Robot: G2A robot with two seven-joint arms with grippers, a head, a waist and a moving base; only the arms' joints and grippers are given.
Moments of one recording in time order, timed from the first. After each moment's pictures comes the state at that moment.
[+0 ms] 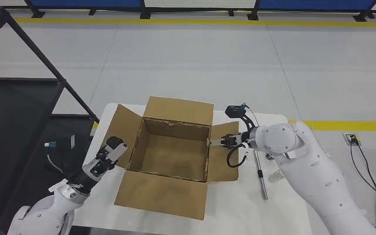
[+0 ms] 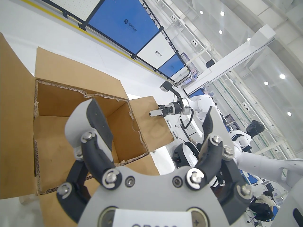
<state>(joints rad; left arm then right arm) 1.43 -1.04 -1.72 -1.99 0.00 -0.35 -0.50 -0.51 -1.13 0.98 -1.38 -0.42 0.11 1.15</state>
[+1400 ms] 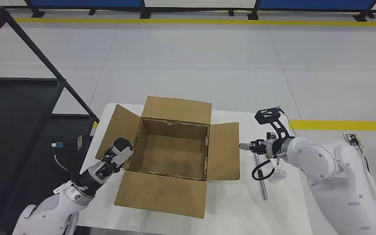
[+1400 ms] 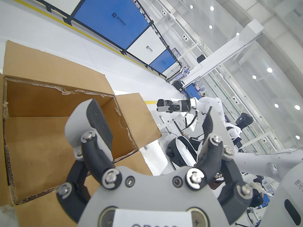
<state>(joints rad) 1.42 -1.04 -1.68 -2.00 -0.03 -0.37 -0.52 -0.82 -1.01 1.32 -1.80 -0.77 0.12 1.27</state>
